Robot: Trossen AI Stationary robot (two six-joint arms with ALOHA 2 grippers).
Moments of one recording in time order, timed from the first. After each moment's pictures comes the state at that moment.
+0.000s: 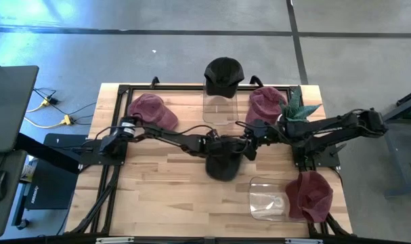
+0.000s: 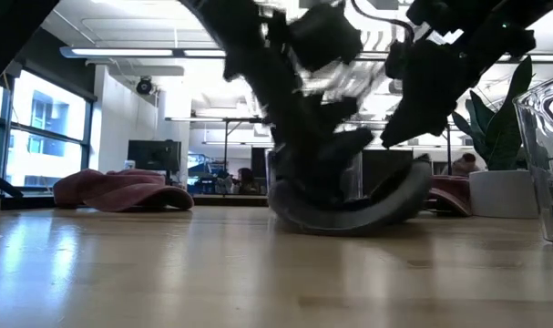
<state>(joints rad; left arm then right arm) -0.09 2.15 1.51 -0.26 -0.34 -0.37 -0.03 1.15 0.58 -0.17 0.12 0.40</state>
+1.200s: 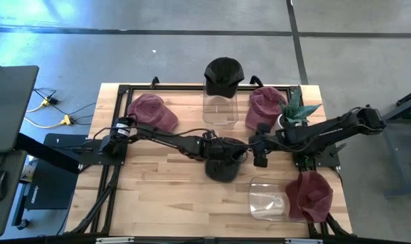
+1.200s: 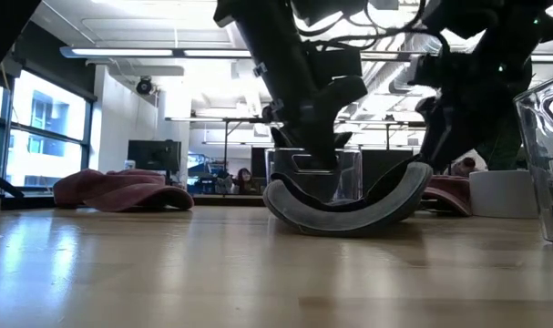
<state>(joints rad) -0.14 2.08 1.63 -0.56 -0.42 -0.30 0.12 1.18 0.61 -0.47 0.29 0.14</state>
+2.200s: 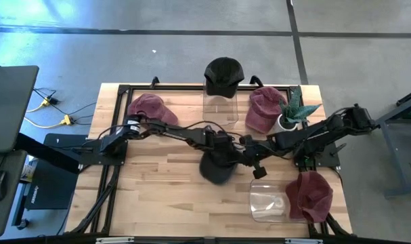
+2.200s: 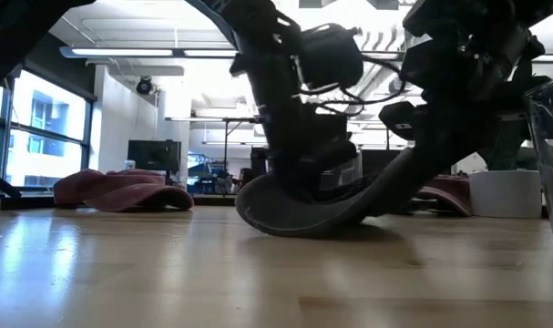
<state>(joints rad) -0.02 2.19 1.63 -0.60 -0.33 -0.42 0.16 1.35 0.61 -0.18 -0.02 -0.24</state>
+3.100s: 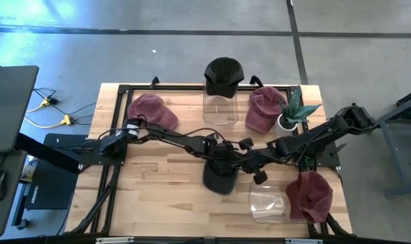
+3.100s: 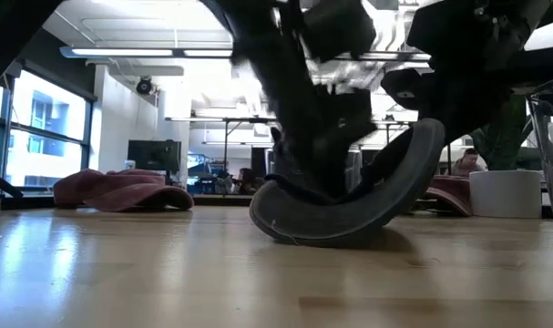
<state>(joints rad) -0.09 2.18 1.63 -0.46 -0.30 -0.29 0.29 1.35 0.72 -0.32 0.15 -0.21</state>
